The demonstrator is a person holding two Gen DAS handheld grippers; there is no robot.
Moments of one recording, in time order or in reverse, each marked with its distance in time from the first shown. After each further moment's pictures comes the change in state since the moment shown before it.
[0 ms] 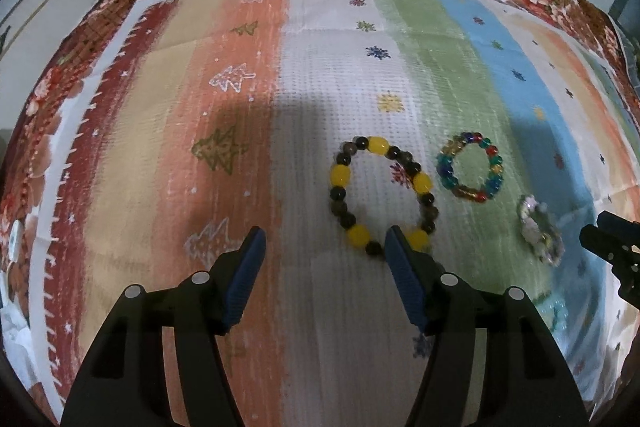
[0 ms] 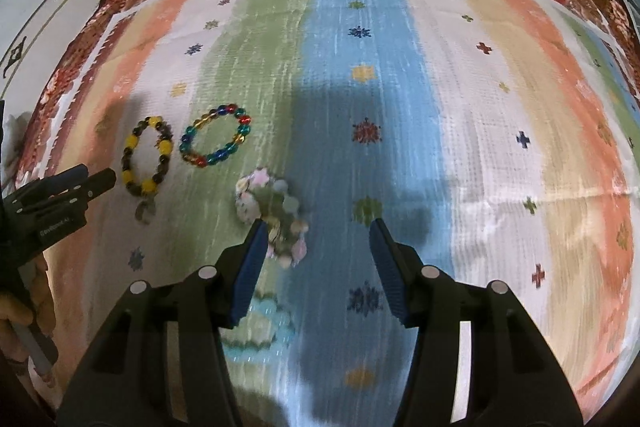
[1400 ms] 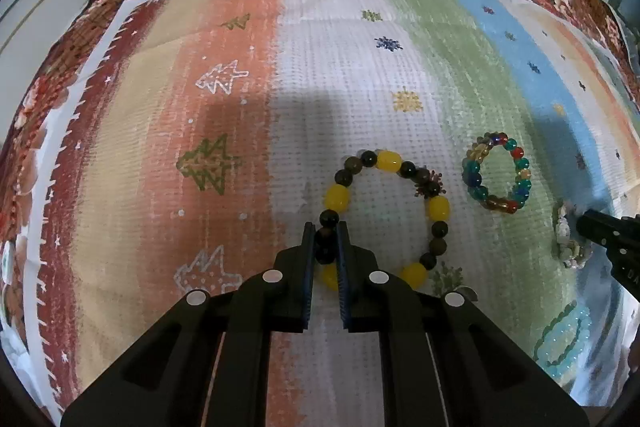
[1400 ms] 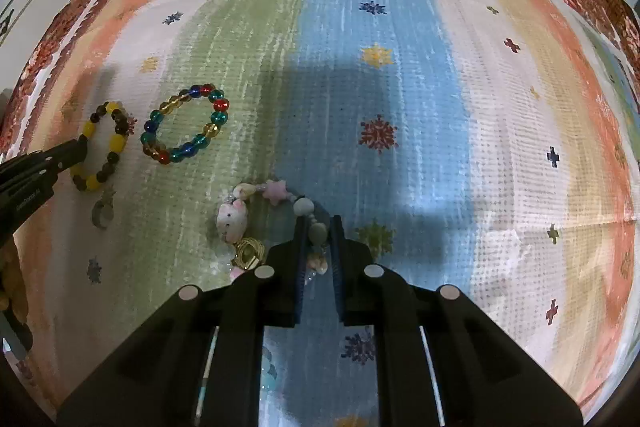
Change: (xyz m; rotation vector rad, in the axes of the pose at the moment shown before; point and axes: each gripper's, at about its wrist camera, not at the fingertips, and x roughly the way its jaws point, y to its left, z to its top) left arm 0.022 0.004 0.007 0.038 0.002 0.005; right arm 0.036 0.004 0.009 -0.061 0.043 -0.054
